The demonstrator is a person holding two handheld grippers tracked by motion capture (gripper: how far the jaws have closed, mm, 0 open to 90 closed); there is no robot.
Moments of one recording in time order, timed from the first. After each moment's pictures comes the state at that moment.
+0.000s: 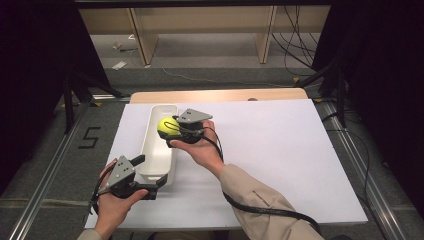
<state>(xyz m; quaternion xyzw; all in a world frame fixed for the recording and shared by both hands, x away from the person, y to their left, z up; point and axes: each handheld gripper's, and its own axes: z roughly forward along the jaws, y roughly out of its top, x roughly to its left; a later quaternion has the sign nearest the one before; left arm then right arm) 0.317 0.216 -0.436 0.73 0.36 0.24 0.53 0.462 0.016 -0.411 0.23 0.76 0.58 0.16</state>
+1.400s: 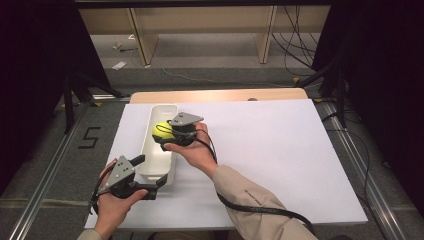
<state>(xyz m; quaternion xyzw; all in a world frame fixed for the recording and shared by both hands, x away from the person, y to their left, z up) 0.317 0.216 -0.436 0.73 0.36 0.24 0.53 0.464 0.035 -0.425 0.23 0.78 0.56 0.14</state>
